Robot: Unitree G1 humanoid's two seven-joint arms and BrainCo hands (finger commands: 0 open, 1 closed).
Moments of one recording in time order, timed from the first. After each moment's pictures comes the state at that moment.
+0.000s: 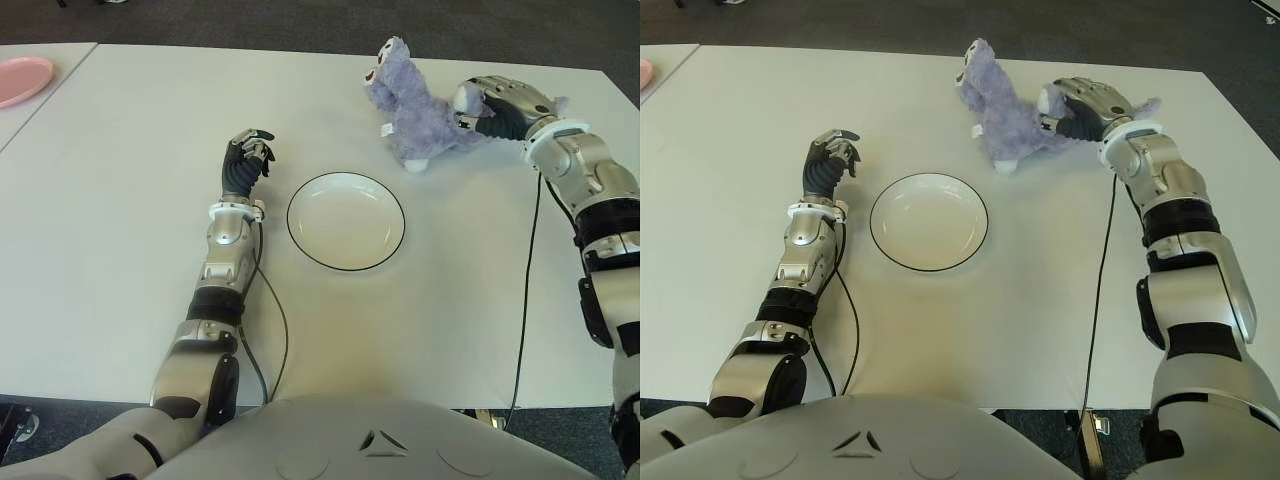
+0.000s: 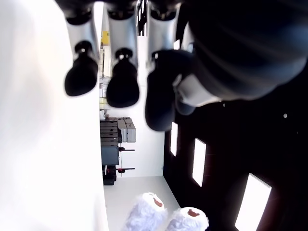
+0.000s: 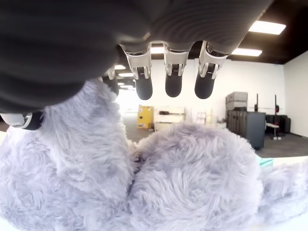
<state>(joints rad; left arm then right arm) -0.33 -0.02 0.12 0.50 -0.02 -0.29 0.04 -0.89 -0.78 0.38 0.90 -0.76 -0.42 0.02</state>
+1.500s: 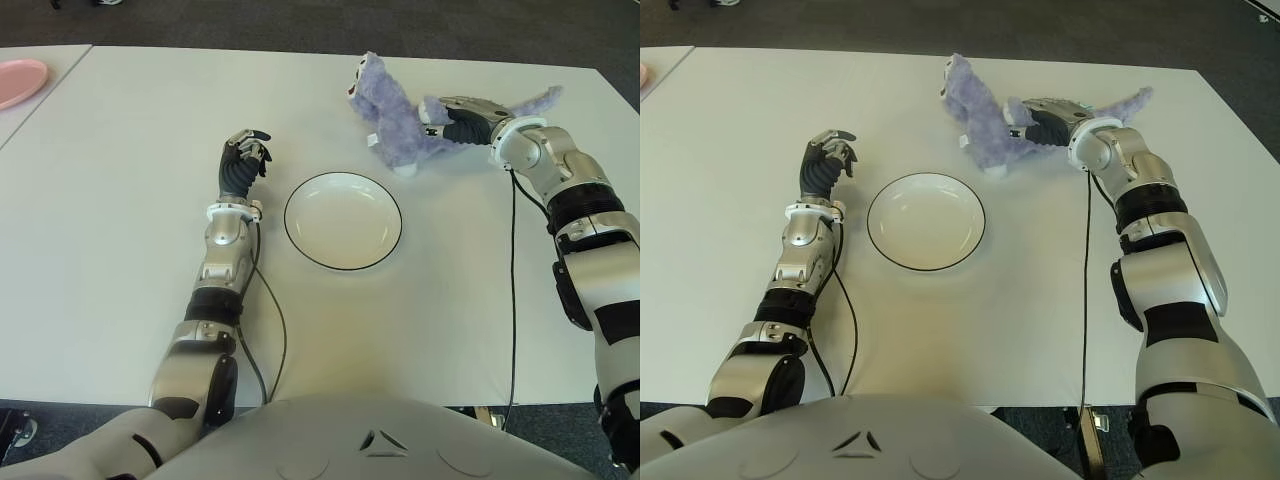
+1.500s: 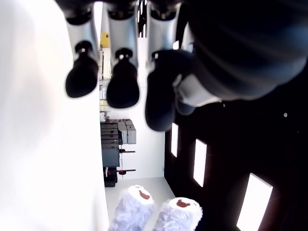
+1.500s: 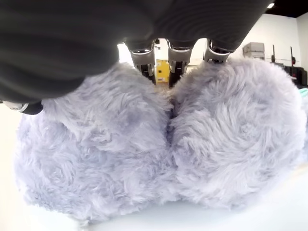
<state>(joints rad) -0.32 -0.01 0.12 0.50 -0.01 -0.29 0.06 -0.98 -0.67 0.45 1.03 -0.70 -0.47 0.19</state>
